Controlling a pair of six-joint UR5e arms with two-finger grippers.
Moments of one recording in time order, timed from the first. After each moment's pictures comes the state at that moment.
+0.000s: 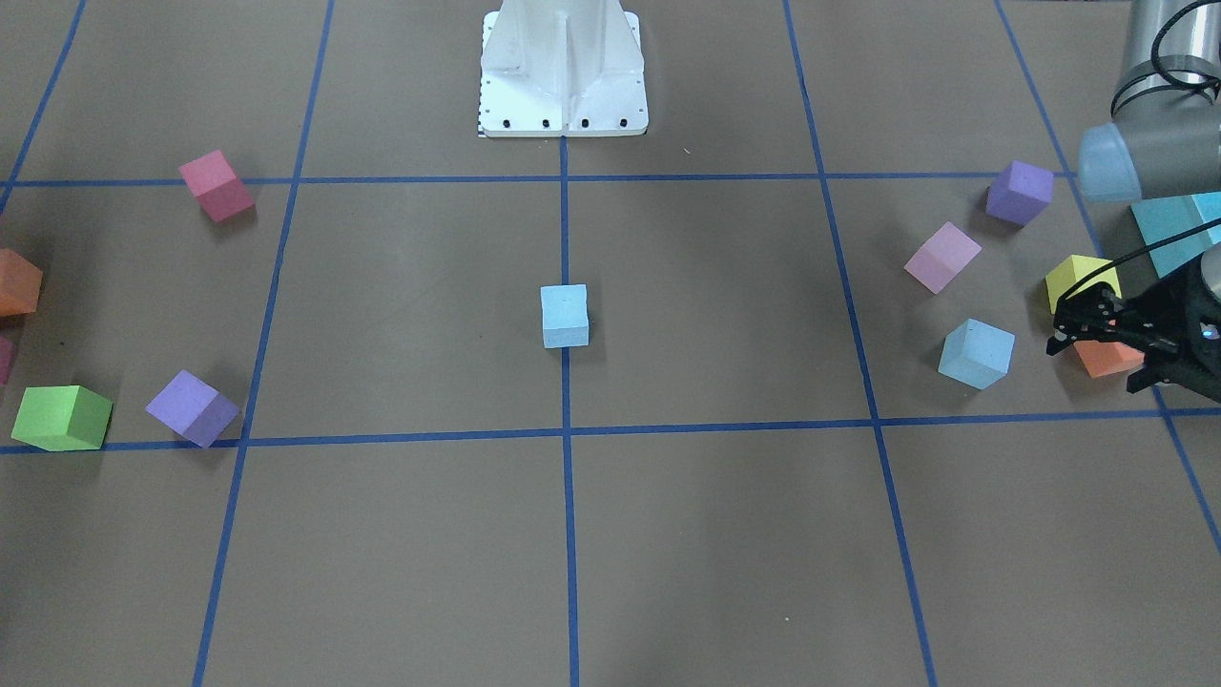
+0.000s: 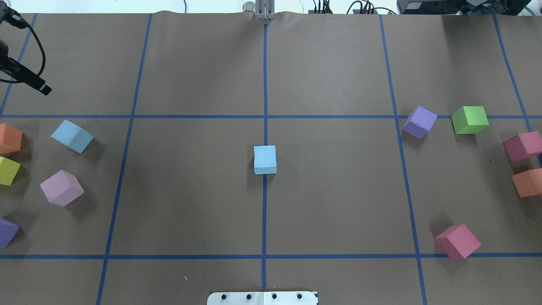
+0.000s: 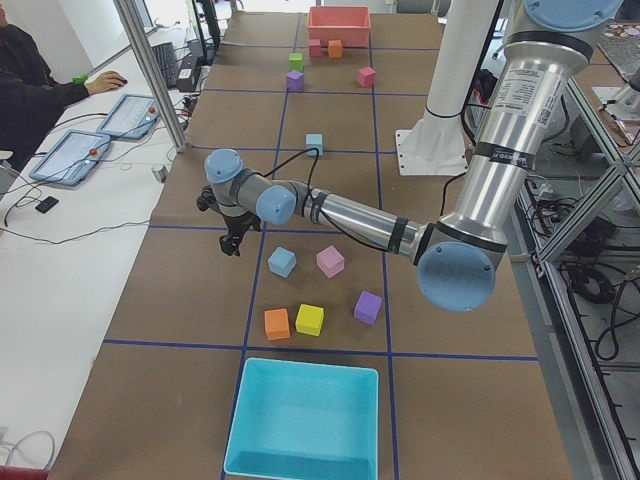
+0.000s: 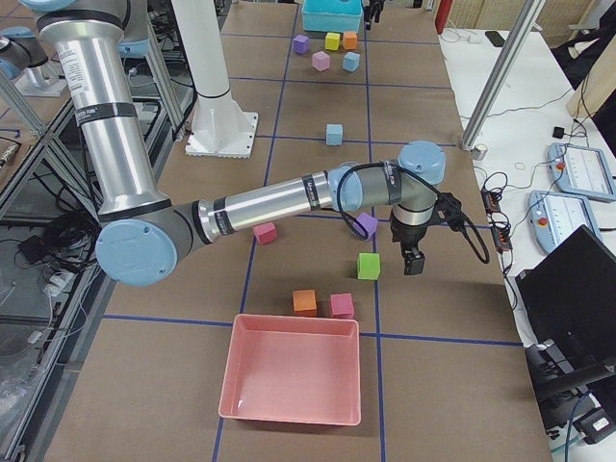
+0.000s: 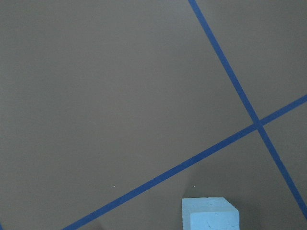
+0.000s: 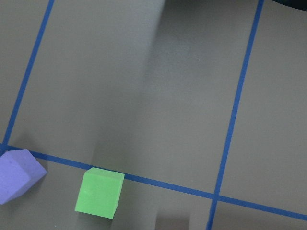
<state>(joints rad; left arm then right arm) -1.21 -1.87 -1.54 -1.71 -2.34 -0.01 1.54 -1.34 1.63 -1.68 2.31 -0.04</state>
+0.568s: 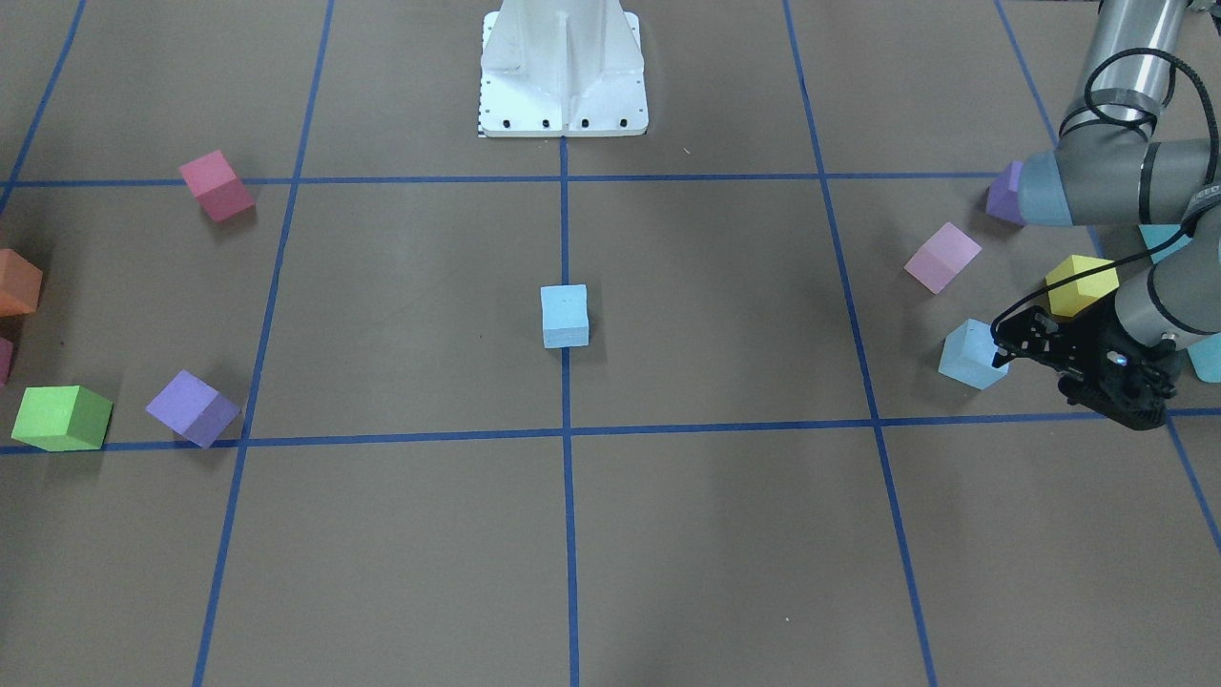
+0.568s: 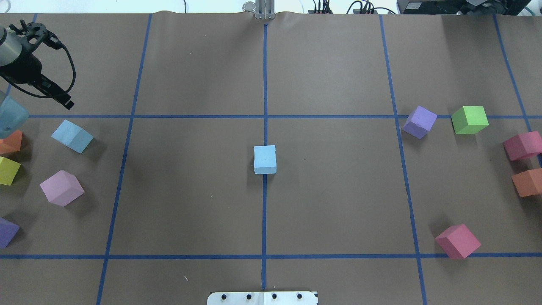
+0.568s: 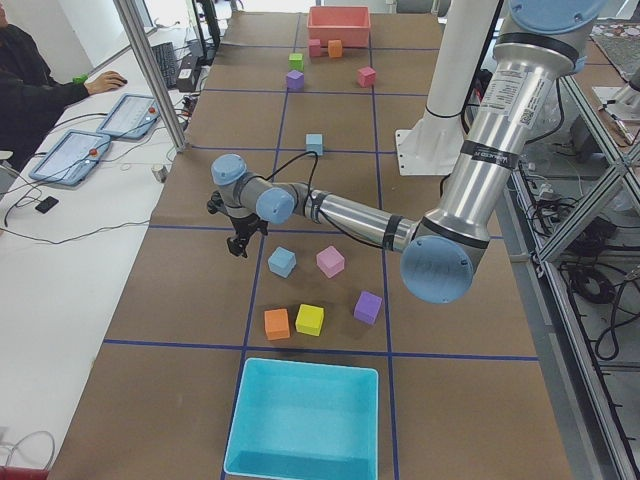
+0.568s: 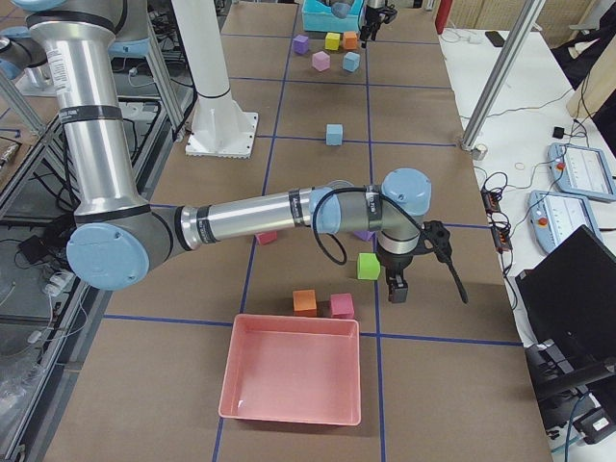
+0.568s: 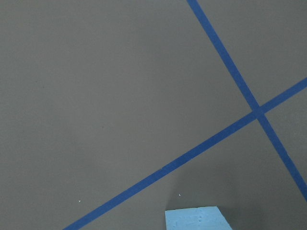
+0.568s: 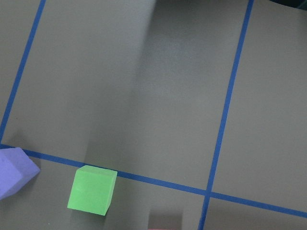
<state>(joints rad) -1.13 -1.90 -1.48 -1.73 -2.30 -0.05 1.61 -1.45 1.63 -1.68 2.31 -0.12</state>
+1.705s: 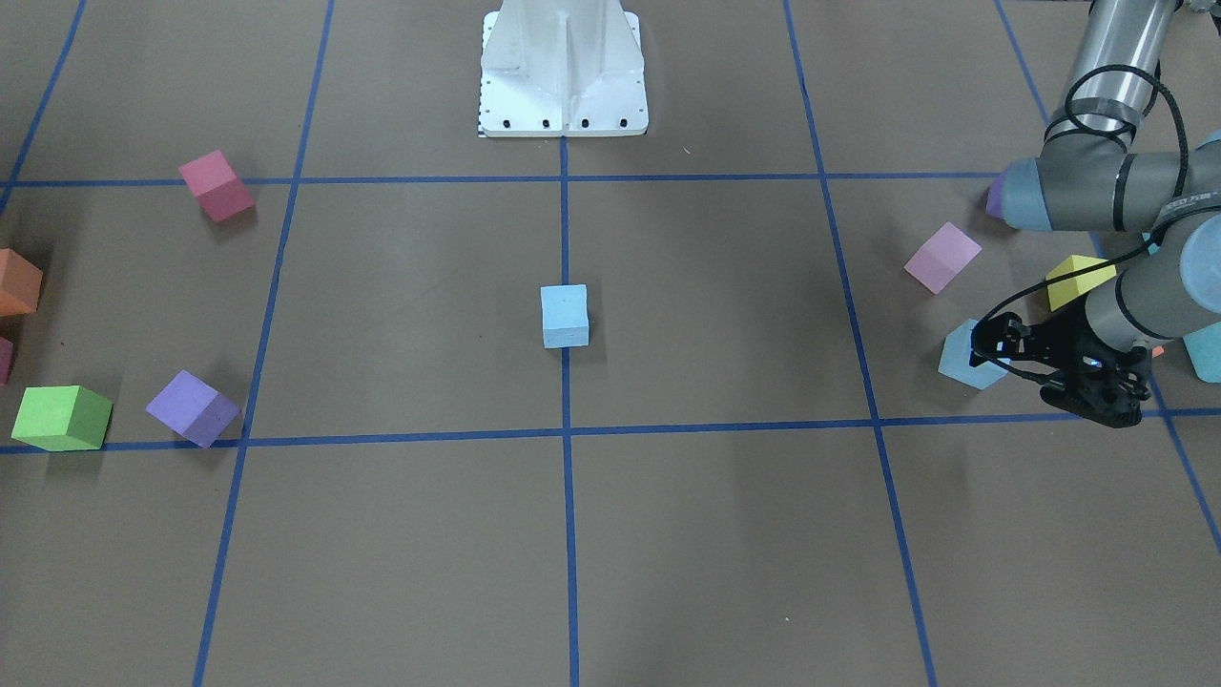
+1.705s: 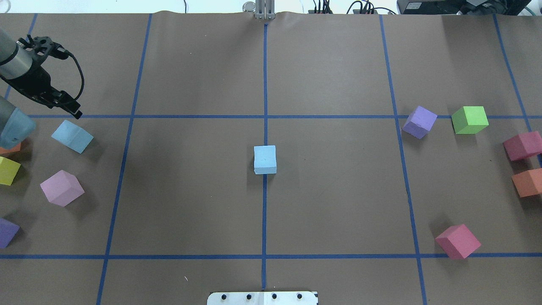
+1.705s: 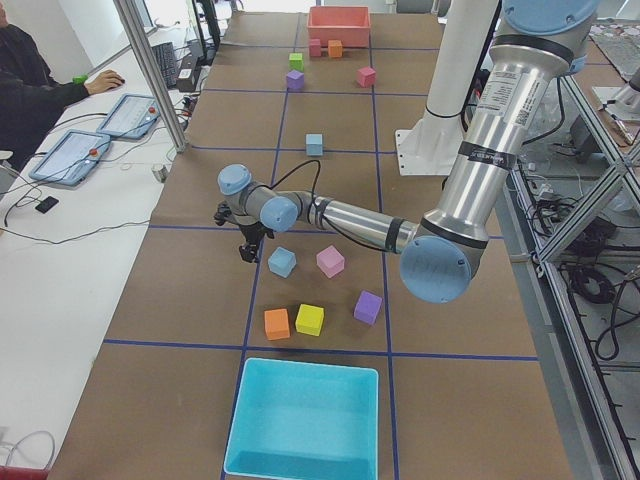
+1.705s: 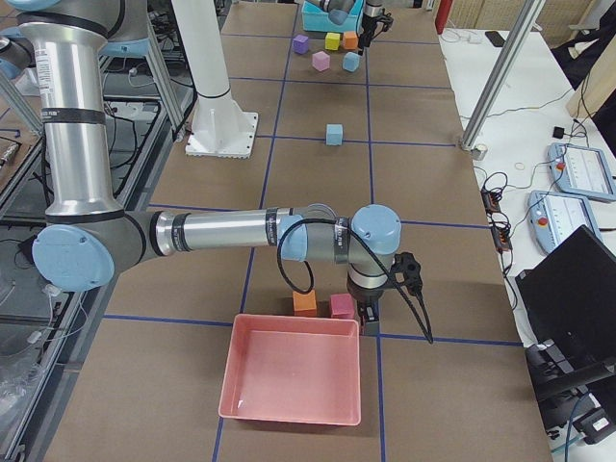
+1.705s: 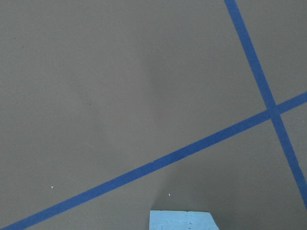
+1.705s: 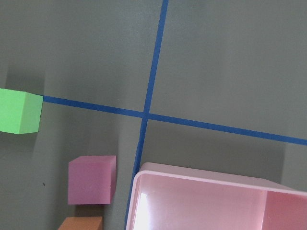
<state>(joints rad) -1.09 -1.89 -1.46 -1.75 -2.33 -0.21 1.62 -1.52 1.64 -1.67 2.29 -0.19</state>
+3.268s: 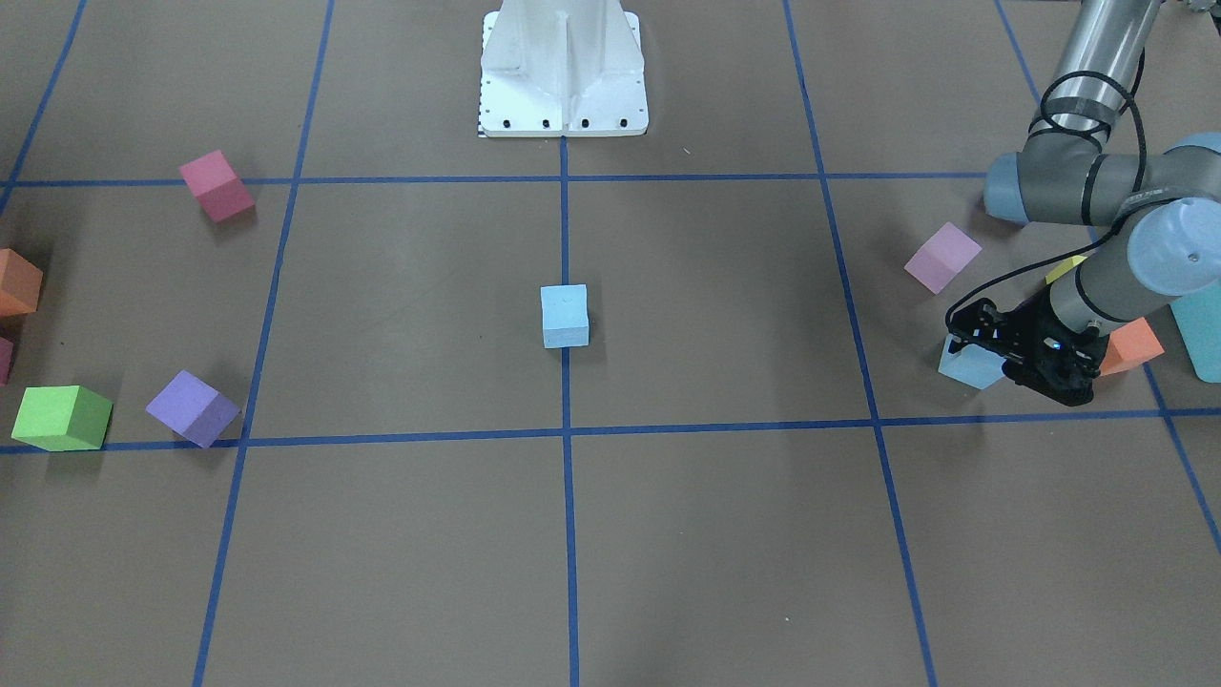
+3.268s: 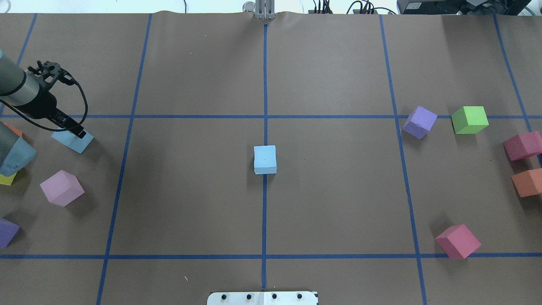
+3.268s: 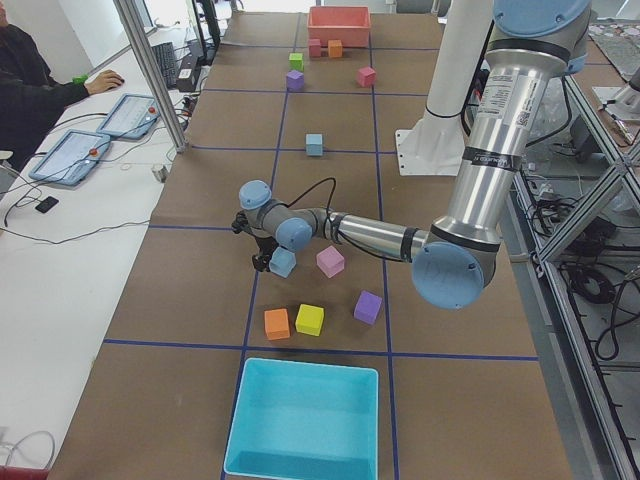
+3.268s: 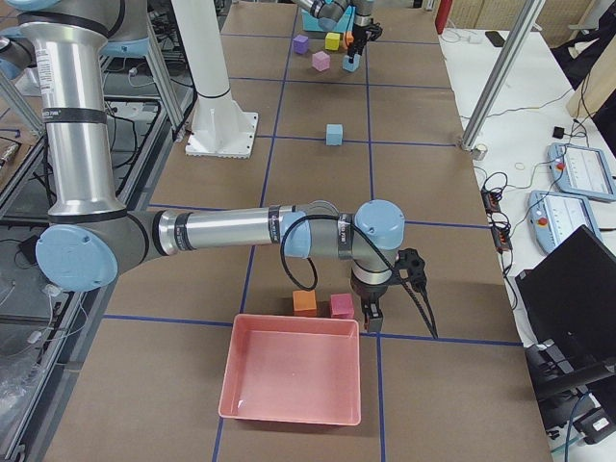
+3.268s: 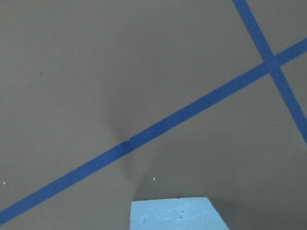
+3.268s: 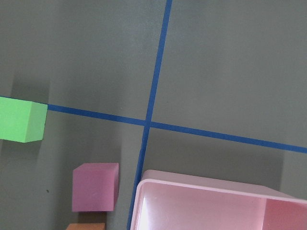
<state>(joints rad) -1.02 -1.81 -1.45 -1.94 -2.27 -0.20 1.62 -1.51 1.64 -1.67 2.29 -0.18</state>
